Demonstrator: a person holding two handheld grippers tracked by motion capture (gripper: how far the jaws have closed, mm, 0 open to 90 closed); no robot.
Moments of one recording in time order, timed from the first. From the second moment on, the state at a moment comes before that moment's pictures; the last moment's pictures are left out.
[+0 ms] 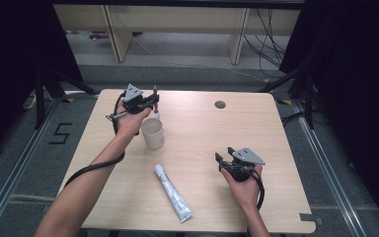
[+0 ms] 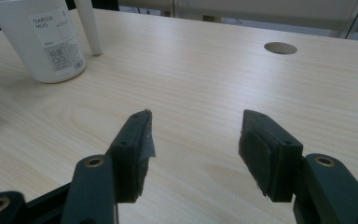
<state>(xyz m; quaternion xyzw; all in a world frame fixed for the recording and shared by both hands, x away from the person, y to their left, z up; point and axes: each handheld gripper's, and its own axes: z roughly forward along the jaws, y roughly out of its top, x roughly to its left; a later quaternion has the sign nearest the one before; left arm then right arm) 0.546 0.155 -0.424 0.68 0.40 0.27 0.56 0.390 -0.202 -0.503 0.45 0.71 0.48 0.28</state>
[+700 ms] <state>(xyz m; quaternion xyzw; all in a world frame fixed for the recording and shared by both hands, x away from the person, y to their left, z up) 0.548 0.155 -0.436 0.69 0.41 0.25 0.54 0.390 -0.201 -0.504 0.45 0.71 0.48 0.26</state>
